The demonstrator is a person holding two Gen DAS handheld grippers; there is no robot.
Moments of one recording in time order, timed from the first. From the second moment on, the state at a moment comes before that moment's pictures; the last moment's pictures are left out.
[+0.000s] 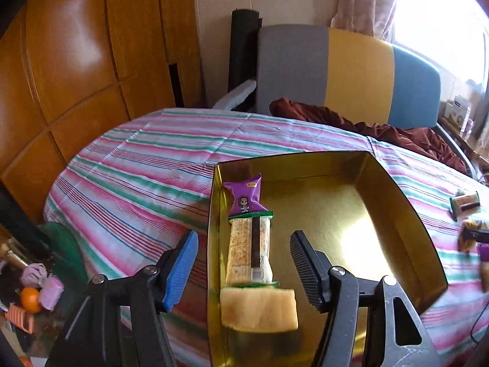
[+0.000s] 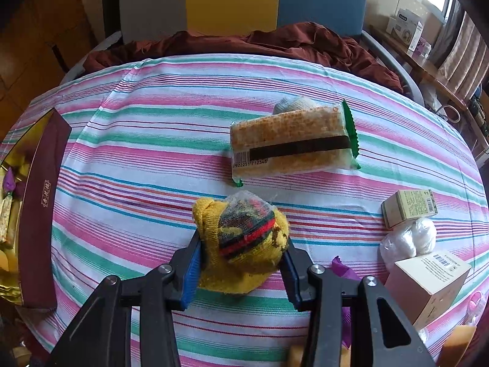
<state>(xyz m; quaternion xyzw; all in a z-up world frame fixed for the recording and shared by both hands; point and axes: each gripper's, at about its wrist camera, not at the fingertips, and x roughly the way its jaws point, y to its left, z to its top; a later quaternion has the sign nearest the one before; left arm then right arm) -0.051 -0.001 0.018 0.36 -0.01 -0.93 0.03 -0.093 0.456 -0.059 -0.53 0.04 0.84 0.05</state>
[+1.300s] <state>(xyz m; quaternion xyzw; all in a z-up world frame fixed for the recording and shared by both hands) -0.009 -0.005 0.045 0.28 -0.05 -0.96 0.04 -0.096 0.134 -0.044 -0.52 0.05 0.81 -0.26</state>
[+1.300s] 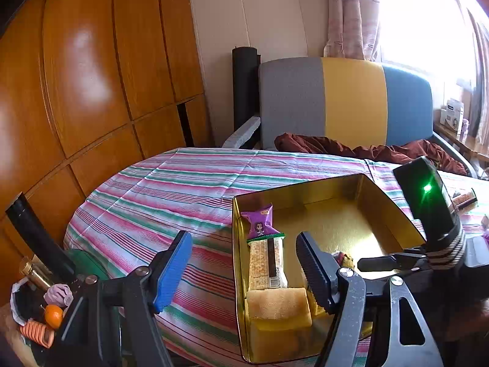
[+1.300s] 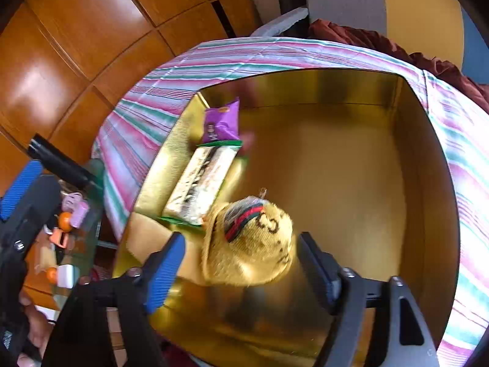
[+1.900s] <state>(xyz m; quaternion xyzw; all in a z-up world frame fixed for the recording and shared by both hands) -0.005 0.003 0.044 0.28 -0.06 -0.96 0.04 -0.069 0.226 -0.007 -0.47 0.08 0.86 -0.18</state>
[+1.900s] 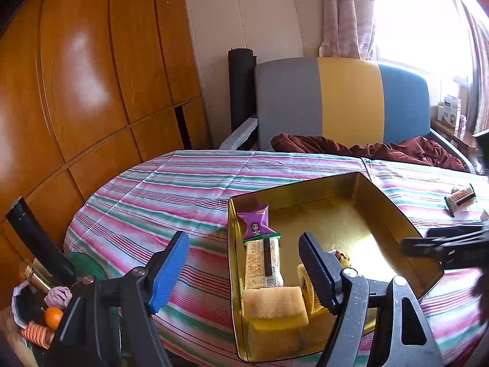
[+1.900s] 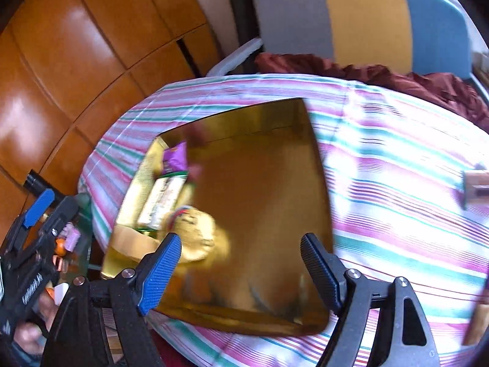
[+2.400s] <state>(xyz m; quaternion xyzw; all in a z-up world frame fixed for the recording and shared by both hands) -0.006 0.027 0.046 0.28 -0.08 -0.96 0.03 -0.026 0.427 0.004 -0.45 0.16 0.88 0.03</state>
